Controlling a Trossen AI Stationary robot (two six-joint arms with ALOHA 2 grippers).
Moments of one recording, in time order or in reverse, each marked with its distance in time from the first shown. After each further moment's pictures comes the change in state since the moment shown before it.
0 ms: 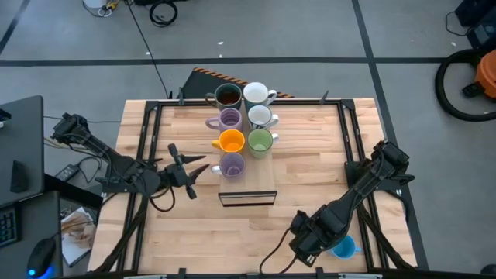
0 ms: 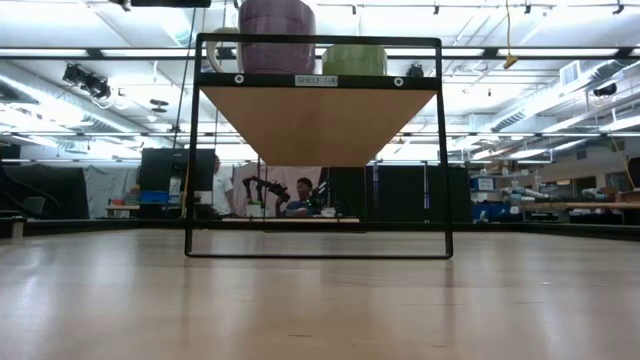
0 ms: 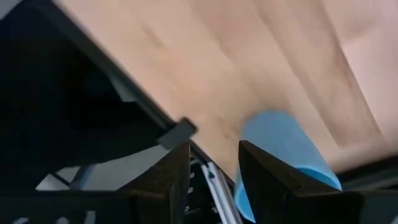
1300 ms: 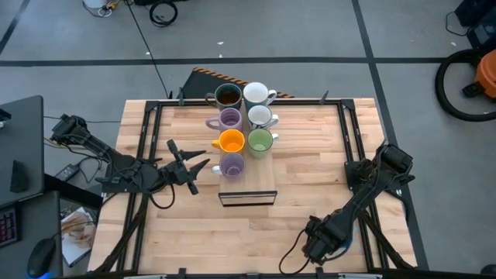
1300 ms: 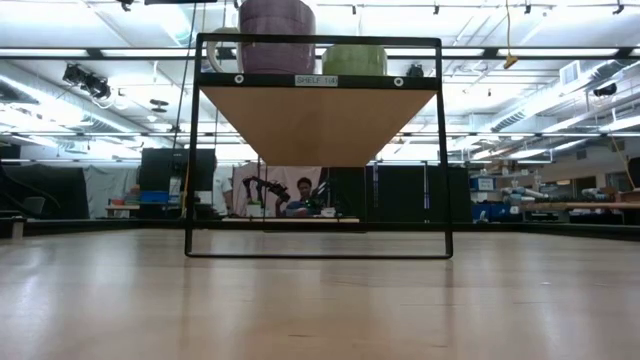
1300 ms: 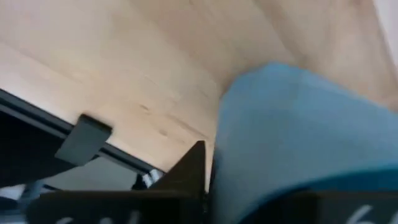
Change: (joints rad) left arm 0.042 0.001 0.001 0.112 -0.005 0.182; right arm 0.094 -0.001 -0.384 0.245 -0.131 0.205
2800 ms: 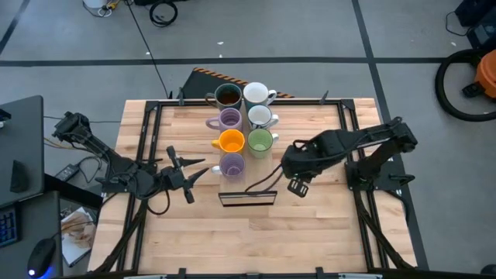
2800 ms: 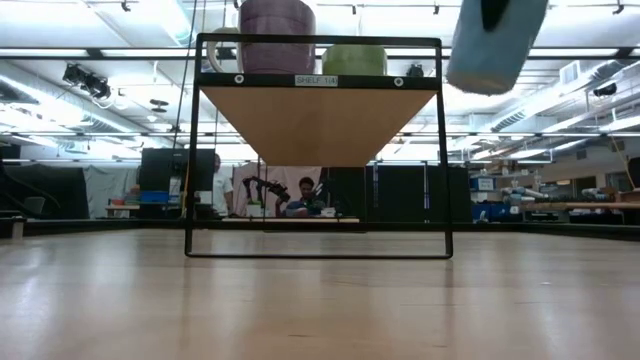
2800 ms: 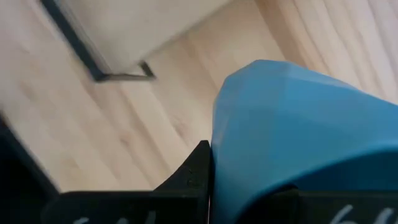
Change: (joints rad) left arm -0.092 0.000 -0.001 0.000 0.000 -0.149; right arm -0.544 -0.226 0.511 -0.569 0.491 -0.819
